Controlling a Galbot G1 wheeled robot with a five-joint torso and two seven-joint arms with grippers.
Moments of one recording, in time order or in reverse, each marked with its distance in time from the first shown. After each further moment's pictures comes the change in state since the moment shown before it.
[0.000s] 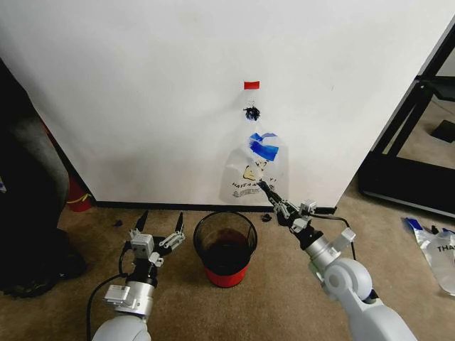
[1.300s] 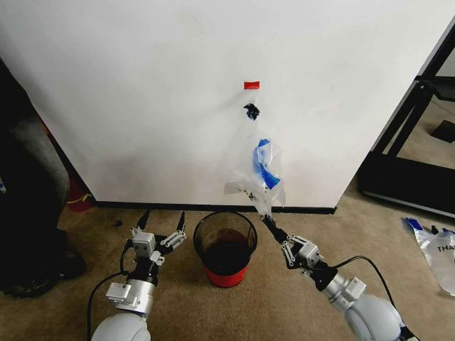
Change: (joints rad) left arm -0.014 0.015 0.017 0.007 0.000 0.000 0.000; right arm -0.246 -0.083 0.055 0.031 -0.472 0.309 0.002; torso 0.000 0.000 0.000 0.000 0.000
